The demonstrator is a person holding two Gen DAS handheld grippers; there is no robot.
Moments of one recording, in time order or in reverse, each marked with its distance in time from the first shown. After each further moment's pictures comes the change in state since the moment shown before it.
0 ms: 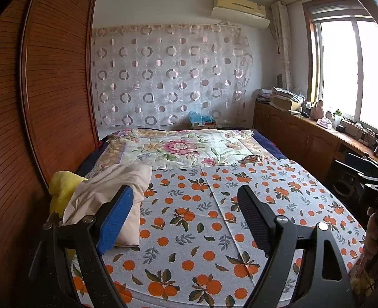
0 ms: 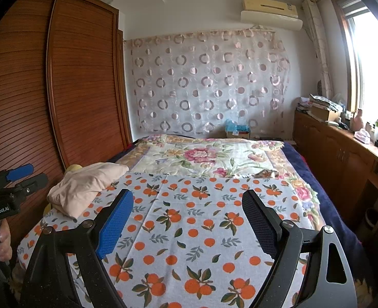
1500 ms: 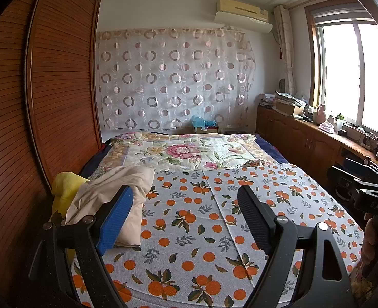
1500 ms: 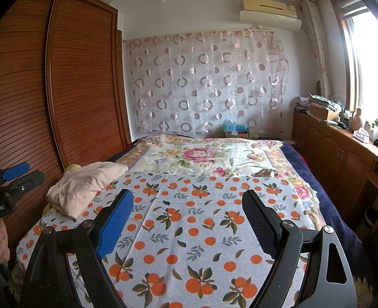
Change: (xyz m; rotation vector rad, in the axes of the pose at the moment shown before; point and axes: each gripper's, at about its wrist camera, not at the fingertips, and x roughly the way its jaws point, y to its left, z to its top) left arm 0.004 0.005 -0.003 0.002 -0.006 0.000; right arm -0.003 -0.006 0.001 -0.004 0.003 0.002
